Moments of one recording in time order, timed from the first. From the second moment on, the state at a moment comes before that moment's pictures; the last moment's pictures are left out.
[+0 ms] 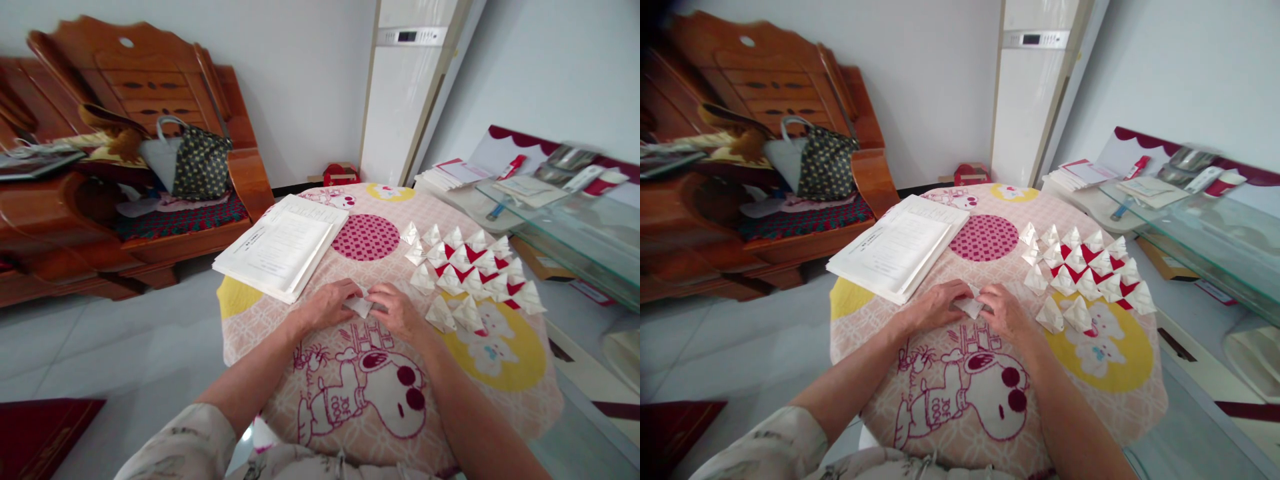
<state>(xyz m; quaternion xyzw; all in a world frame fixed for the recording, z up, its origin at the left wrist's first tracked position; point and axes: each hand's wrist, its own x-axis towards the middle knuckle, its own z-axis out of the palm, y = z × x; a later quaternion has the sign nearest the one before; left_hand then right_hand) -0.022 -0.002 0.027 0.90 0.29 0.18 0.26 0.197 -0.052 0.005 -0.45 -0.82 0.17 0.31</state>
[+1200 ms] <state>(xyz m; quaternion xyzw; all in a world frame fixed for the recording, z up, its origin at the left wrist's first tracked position) -0.010 -0.003 0.016 0.83 0.47 0.15 0.26 0.191 -0.048 0.014 -0.61 -0.72 0.25 0.24</state>
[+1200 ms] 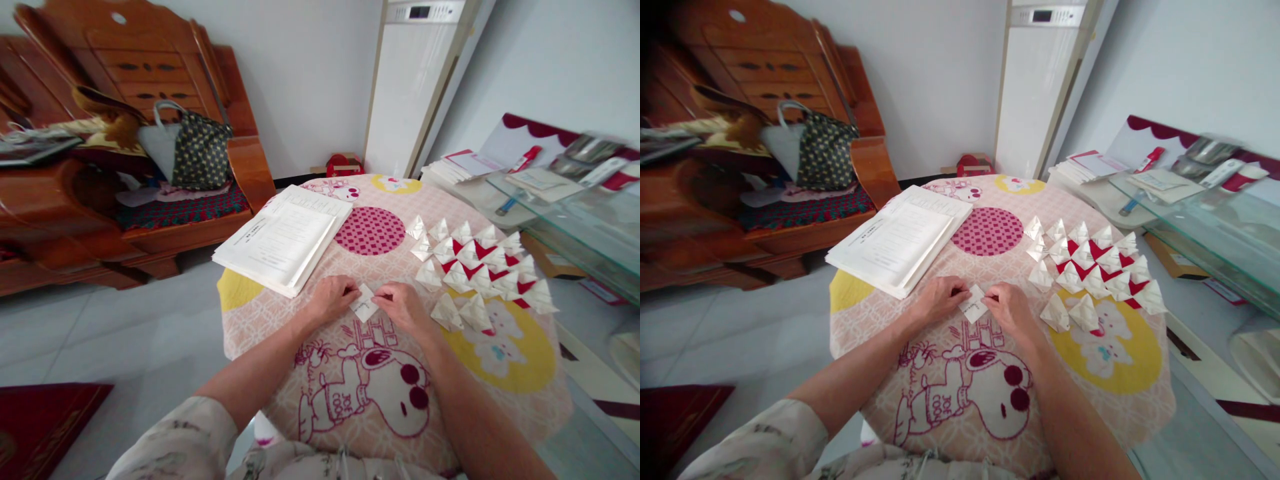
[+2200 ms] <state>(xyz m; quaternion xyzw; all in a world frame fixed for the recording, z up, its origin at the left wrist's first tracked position) 0.000 -0.012 0.009 0.85 0.49 0.12 0.17 0.192 -0.041 0.021 -0.67 -0.67 0.29 0.17</state>
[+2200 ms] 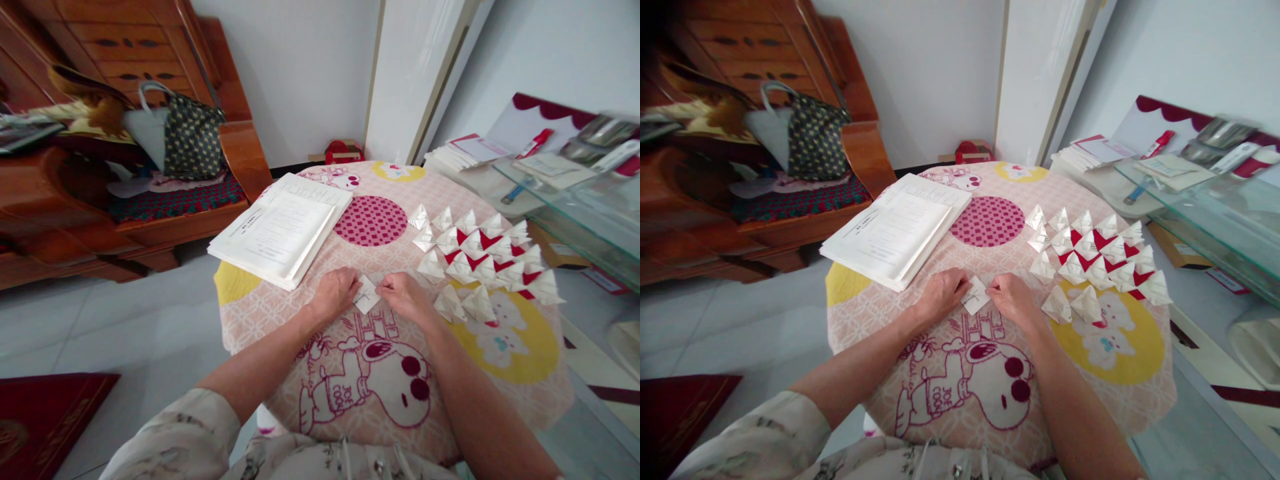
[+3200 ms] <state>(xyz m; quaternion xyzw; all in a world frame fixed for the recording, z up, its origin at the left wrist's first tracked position) 0.002 -0.009 0.010 0.84 0.50 0.12 0.17 0.191 -0.037 0.023 -0.68 -0.66 0.27 0.15</state>
